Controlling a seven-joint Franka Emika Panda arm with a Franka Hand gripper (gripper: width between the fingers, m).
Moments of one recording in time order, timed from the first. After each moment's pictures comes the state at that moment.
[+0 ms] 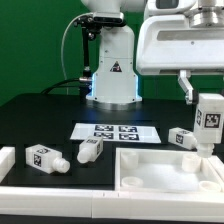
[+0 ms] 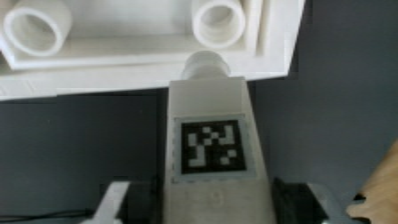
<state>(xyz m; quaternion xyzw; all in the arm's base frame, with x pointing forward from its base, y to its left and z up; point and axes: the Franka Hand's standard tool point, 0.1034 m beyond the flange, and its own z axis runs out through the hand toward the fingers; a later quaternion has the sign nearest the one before) 0.622 0.094 0.149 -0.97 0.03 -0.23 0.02</state>
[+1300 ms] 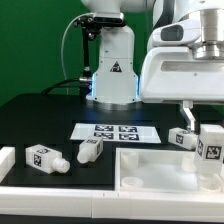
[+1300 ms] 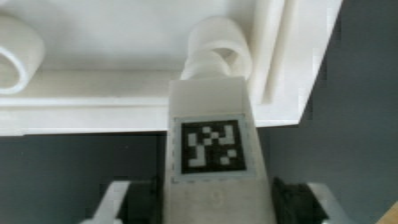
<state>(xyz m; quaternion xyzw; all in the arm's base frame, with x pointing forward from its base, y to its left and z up) 0.625 0.106 0.105 -0.97 0.01 -0.23 0.00</state>
